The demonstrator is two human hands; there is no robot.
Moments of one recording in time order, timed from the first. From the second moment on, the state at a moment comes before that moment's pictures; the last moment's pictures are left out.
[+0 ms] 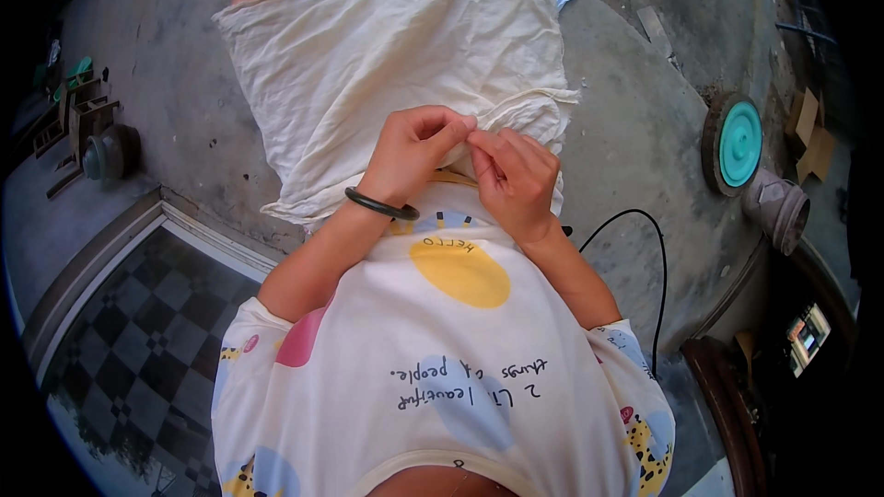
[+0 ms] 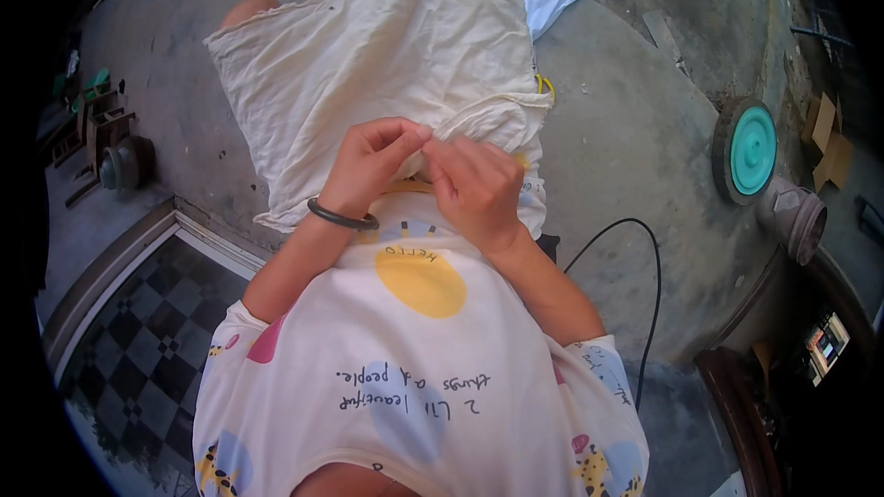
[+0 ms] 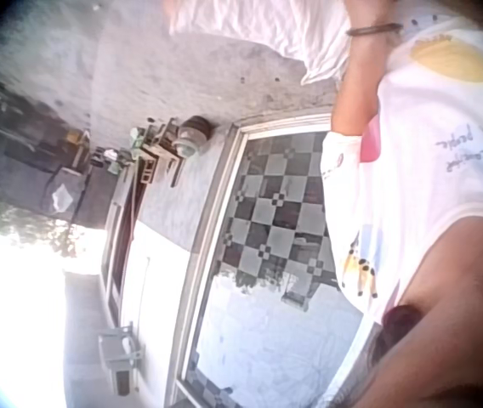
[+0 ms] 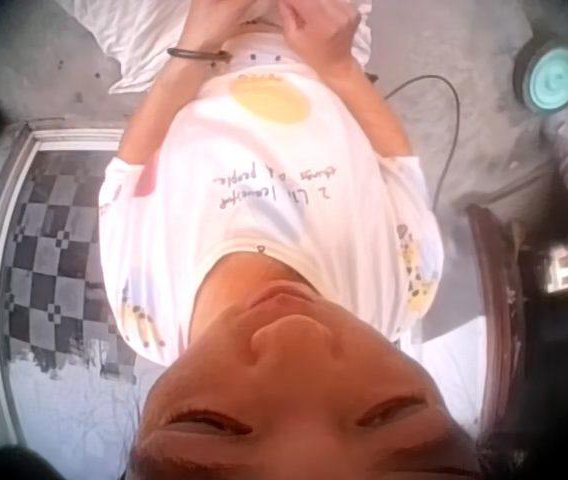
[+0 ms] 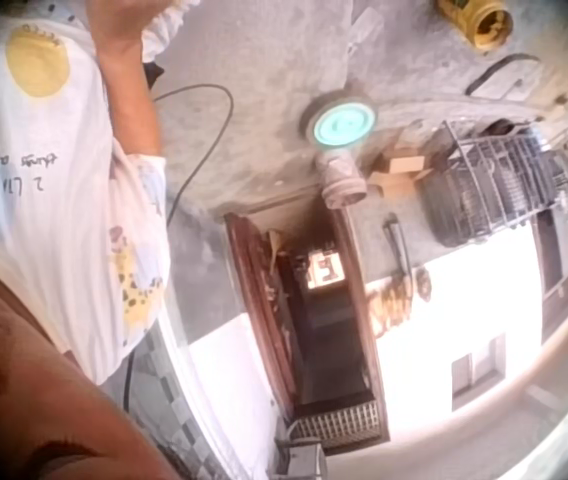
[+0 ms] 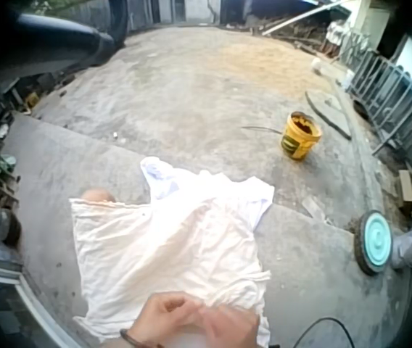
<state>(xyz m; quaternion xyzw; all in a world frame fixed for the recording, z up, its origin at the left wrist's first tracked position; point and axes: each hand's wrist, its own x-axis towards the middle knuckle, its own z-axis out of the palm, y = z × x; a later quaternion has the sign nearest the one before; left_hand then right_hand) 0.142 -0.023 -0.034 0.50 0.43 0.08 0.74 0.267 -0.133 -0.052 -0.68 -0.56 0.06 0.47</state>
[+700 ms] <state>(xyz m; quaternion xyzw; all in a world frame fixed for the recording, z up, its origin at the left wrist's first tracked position) 0.143 -0.029 -0.024 0.73 0.39 0.13 0.55 0.262 -0.135 -0.051 -0.72 -0.41 0.21 0.52</state>
